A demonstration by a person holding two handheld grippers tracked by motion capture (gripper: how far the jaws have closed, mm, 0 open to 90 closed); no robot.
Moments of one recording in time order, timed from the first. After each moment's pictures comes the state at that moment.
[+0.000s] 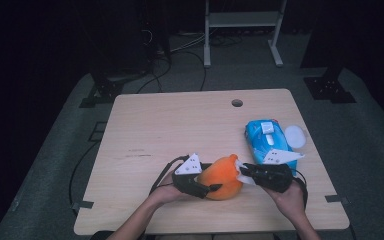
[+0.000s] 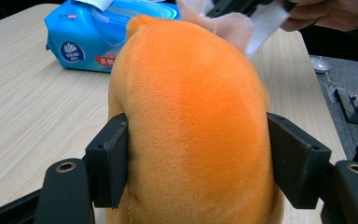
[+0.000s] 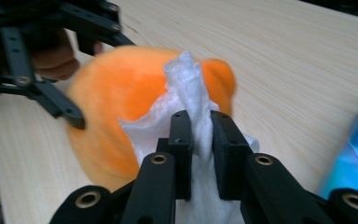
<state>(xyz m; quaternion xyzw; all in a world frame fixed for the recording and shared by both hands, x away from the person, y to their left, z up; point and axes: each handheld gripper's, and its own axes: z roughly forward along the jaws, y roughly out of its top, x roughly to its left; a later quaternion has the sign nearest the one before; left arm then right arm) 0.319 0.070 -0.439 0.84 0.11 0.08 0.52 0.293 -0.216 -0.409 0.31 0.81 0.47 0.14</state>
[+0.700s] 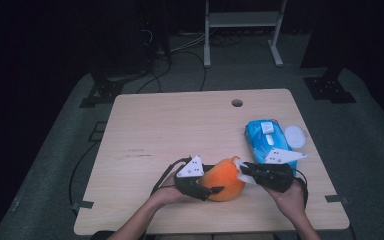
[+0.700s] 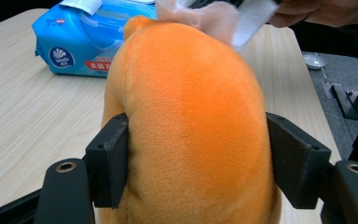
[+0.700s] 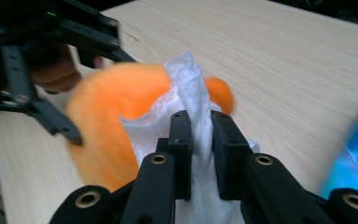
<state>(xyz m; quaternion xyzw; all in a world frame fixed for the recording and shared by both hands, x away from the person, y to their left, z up) 0.314 0.065 -0.440 0.85 0.09 0.07 0.52 0.292 -0.219 -0.407 0.32 0.81 0.48 0.14</state>
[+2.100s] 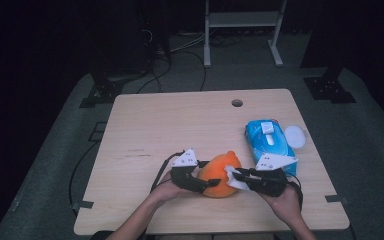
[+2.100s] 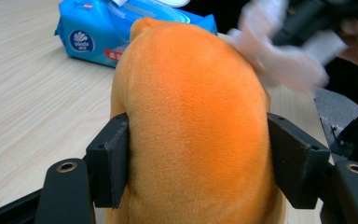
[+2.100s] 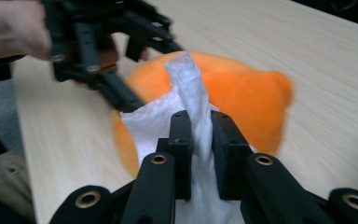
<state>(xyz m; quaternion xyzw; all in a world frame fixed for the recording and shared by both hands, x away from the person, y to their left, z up) 0.331 0.076 -0.444 0.83 0.16 0.03 0.54 0.281 -0.198 -0.403 0.27 0.83 0.47 0.13</state>
